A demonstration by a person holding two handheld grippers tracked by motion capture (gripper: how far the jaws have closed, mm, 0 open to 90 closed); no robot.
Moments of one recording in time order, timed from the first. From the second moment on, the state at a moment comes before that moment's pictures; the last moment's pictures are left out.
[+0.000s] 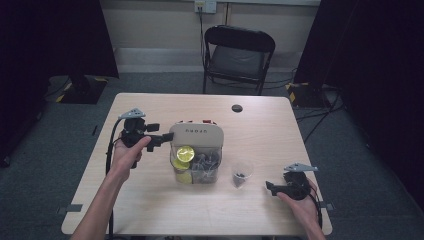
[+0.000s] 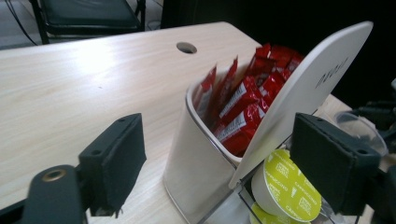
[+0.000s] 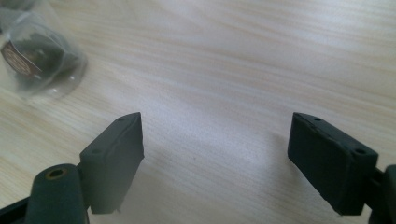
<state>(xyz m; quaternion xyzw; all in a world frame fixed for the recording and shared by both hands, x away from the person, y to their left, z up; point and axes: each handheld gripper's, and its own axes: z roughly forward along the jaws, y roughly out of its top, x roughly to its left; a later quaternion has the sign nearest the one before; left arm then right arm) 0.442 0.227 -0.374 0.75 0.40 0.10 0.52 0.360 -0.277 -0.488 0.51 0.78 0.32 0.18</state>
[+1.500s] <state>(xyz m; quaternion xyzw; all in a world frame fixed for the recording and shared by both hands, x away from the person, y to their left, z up) 0.460 0.224 -0.377 0.73 0.41 0.10 0.53 0.349 -0.275 -0.500 0.49 0.77 0.34 0.22</state>
